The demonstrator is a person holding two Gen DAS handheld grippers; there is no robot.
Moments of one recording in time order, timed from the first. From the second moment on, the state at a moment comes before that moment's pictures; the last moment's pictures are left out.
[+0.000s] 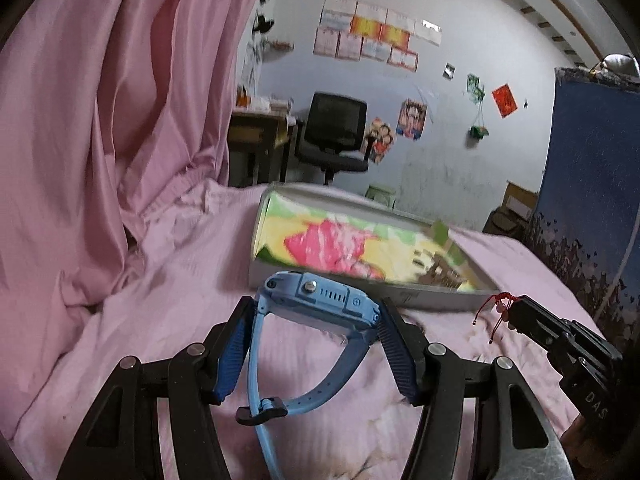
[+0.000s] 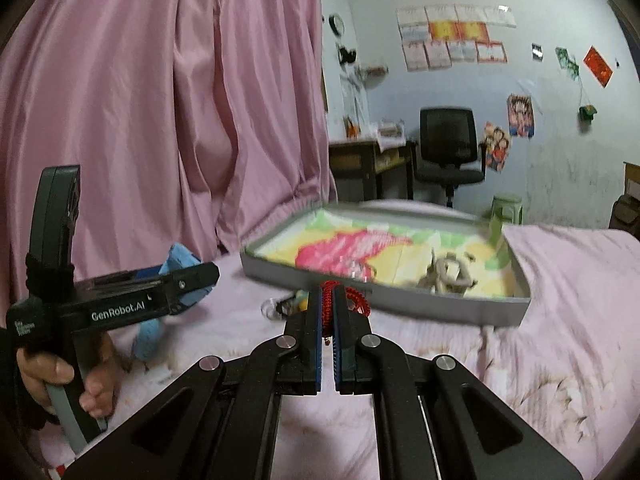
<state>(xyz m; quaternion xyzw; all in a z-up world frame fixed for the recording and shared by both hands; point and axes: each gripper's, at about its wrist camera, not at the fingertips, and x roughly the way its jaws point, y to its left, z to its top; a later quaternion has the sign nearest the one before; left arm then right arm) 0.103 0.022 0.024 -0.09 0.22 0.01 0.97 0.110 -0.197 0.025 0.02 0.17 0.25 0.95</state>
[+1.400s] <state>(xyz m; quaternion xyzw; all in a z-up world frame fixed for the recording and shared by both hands) 0.278 -0.022 -0.004 -0.10 0.34 0.02 0.93 0.271 -0.243 -0.025 0.13 0.23 0.16 0.95</state>
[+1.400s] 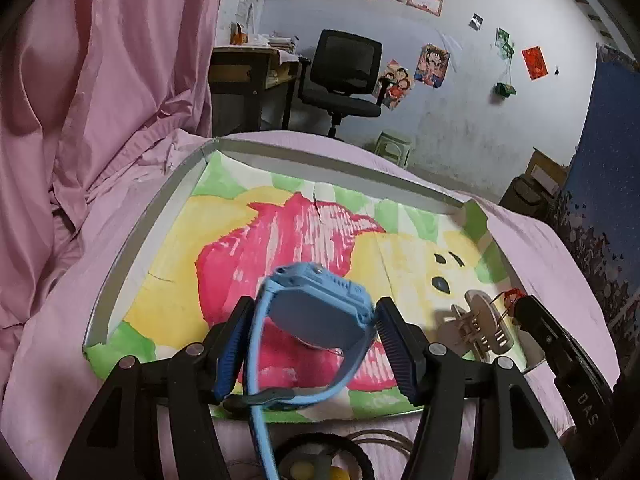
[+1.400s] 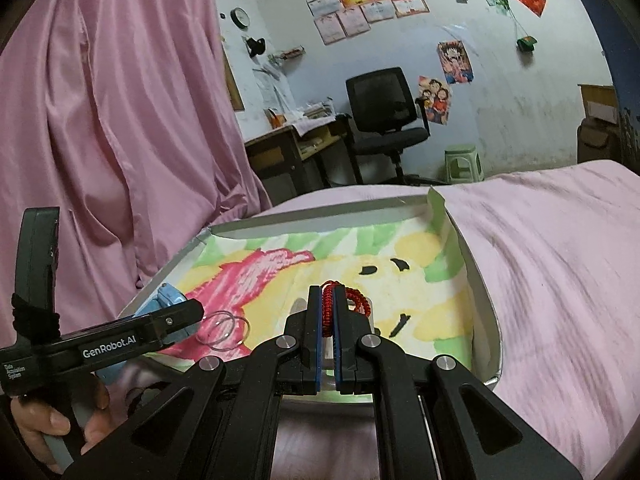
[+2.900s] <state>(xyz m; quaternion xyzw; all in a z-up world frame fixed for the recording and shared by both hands) 0.085 -0.012 0.058 -0.06 0.15 0.02 0.99 0.098 -0.262 0.063 0.04 0.06 0.11 0.99</state>
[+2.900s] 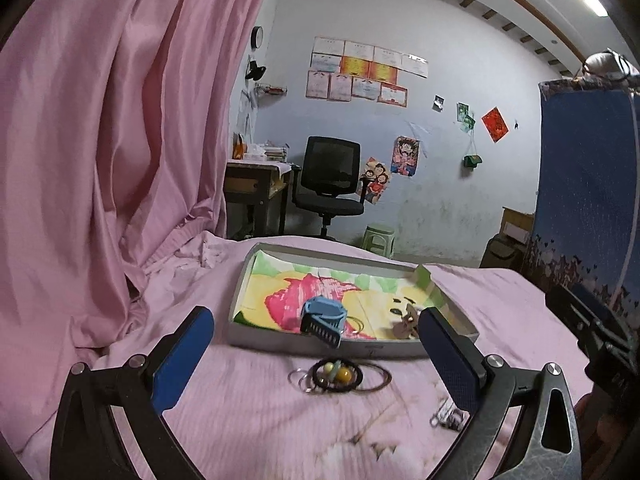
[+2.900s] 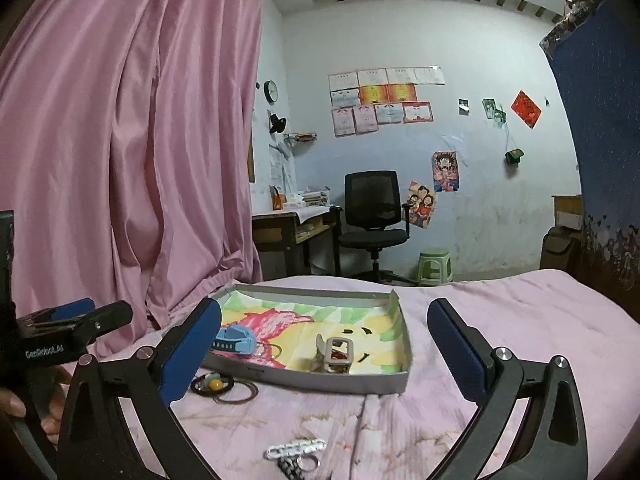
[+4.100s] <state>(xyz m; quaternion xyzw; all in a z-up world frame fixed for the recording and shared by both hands) 0.102 -0.006 -0.018 -0.04 0.32 -0.01 0.95 0.117 -0.254 -0.030 0.02 0.35 0.16 0.92</state>
